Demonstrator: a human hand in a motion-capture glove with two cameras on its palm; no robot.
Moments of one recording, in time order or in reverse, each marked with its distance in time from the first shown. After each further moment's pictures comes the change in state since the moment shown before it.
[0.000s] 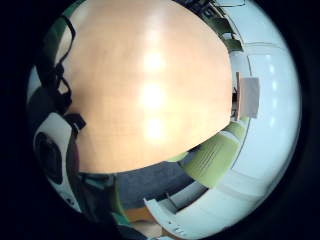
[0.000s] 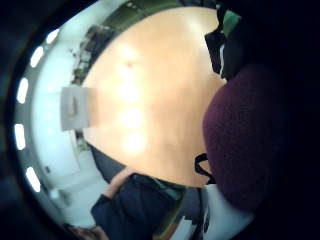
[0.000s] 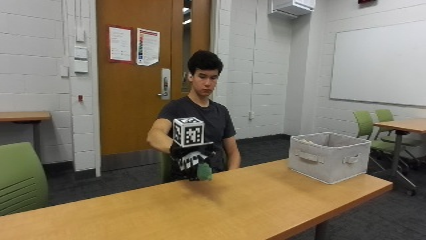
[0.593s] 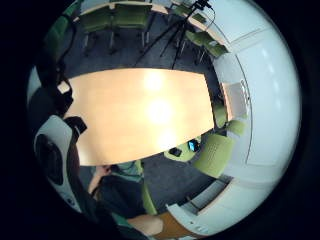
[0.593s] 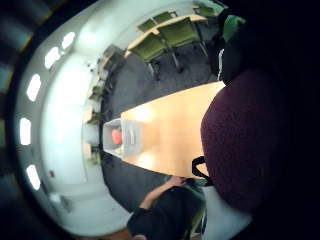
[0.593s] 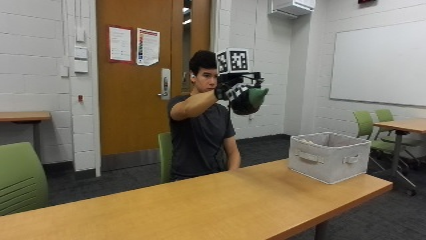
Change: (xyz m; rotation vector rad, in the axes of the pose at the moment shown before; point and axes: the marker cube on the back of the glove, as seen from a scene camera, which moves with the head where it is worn) arm -0.137 -0.060 -0.258 0.207 -0.064 0.061
